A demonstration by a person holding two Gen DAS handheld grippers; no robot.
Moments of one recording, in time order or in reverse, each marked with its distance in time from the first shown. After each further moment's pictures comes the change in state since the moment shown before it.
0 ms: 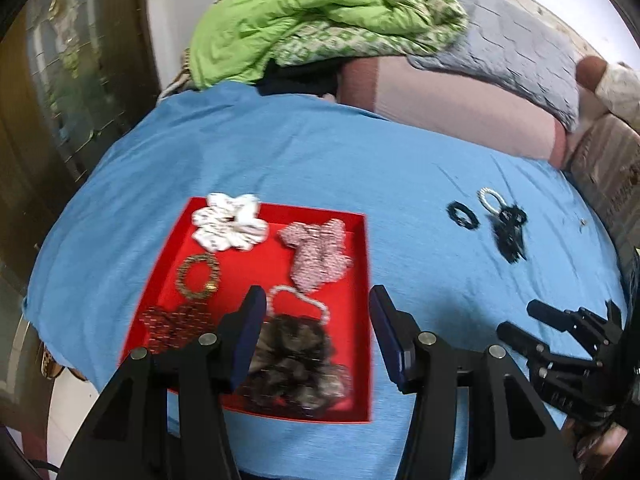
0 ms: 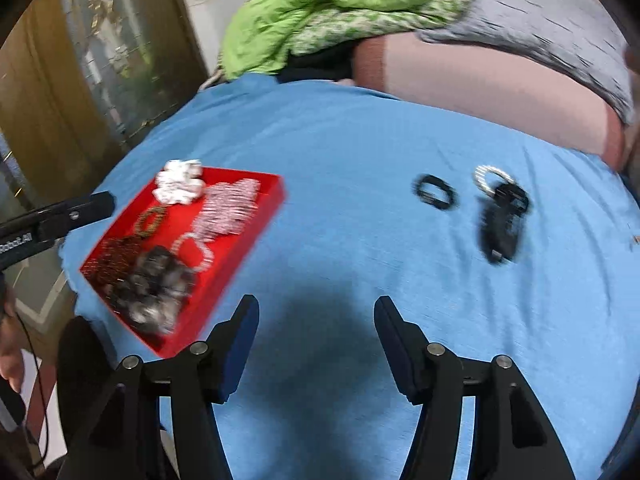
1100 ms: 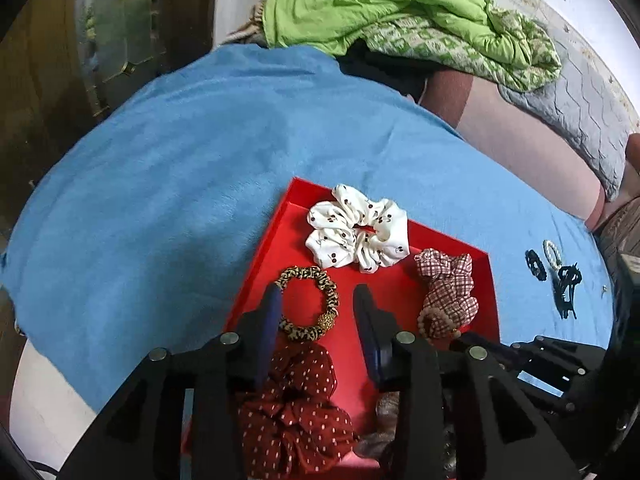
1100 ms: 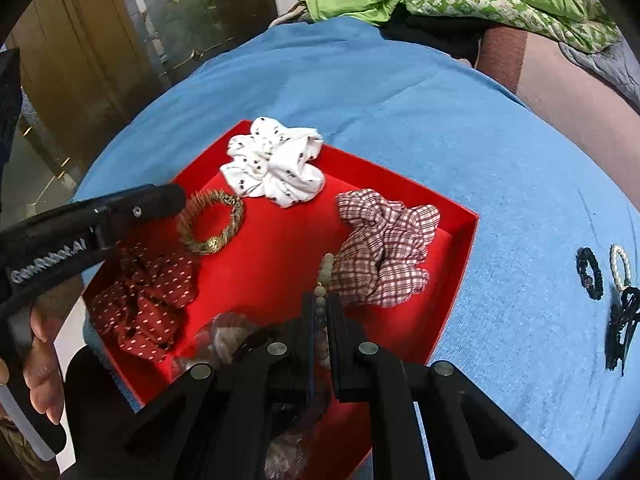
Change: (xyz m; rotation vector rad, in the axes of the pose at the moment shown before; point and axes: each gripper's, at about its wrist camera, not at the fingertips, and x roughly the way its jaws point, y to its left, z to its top) left arm 0.061 0.152 0.012 -0.246 0.033 -0.004; right arm 0.120 0.166 0.062 -0.231 0.173 0.122
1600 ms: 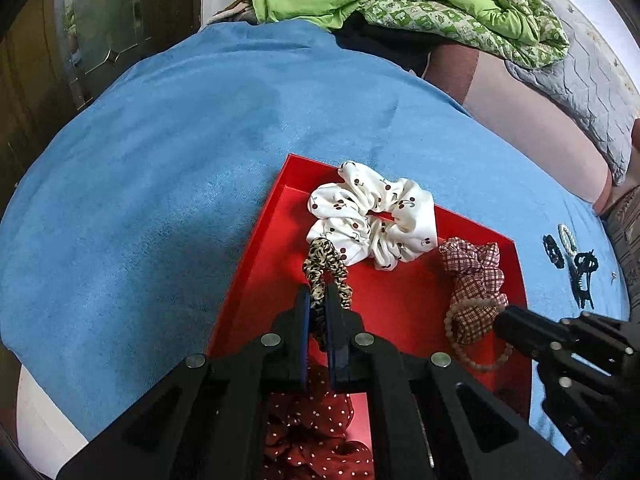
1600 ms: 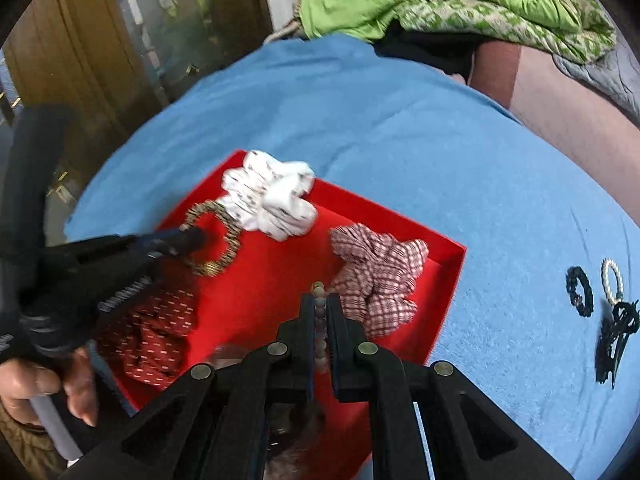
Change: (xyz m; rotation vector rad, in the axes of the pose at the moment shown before) left arm 0.049 0.003 0.004 0.031 0.074 -0.017; right arm 0.001 -0.005 0.019 0.016 -0.028 -0.035
